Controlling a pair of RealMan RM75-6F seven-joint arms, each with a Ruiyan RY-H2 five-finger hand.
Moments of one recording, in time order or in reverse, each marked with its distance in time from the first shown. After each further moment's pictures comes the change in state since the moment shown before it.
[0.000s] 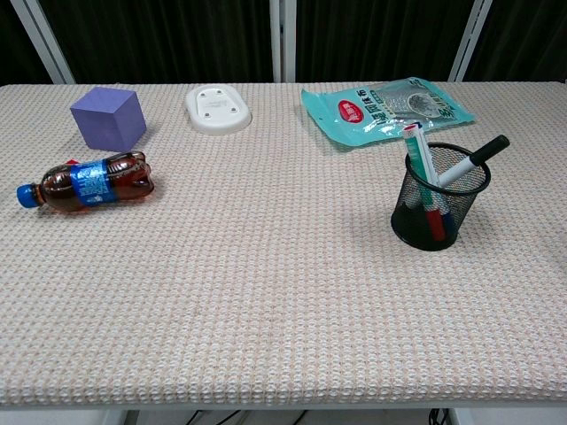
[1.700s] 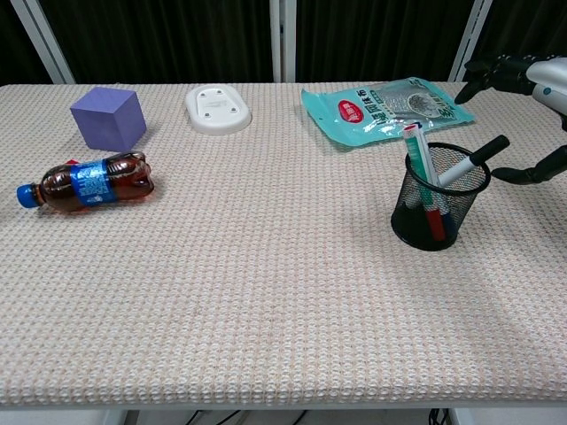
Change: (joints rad) left arm 0.047 0.002 -0.087 -0.003 0.114 -0.091 -0.046; right arm 0.326 -0.141 0.086 -0.177 0.077 -0.334 -0.222
